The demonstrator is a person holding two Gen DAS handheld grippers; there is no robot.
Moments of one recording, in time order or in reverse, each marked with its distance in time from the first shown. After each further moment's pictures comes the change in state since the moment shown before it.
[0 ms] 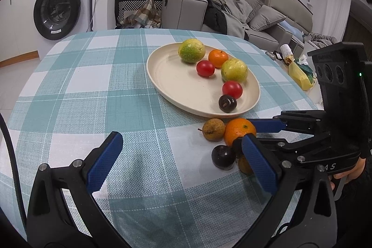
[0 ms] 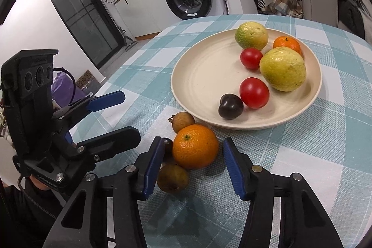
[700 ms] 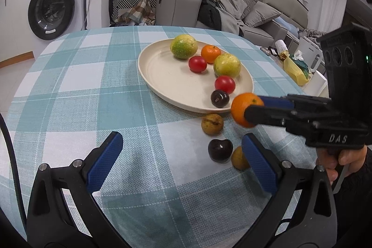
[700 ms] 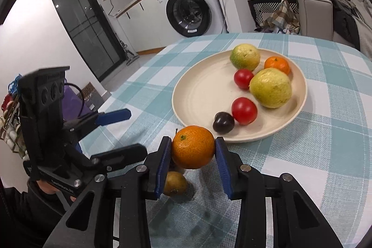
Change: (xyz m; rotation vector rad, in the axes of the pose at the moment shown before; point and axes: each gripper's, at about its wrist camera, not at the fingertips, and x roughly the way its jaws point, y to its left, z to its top) left arm 0.001 -0.008 -0.002 0.025 0.024 -0.030; right arm -0.030 -0.006 0.002 0.008 -0.126 -0.011
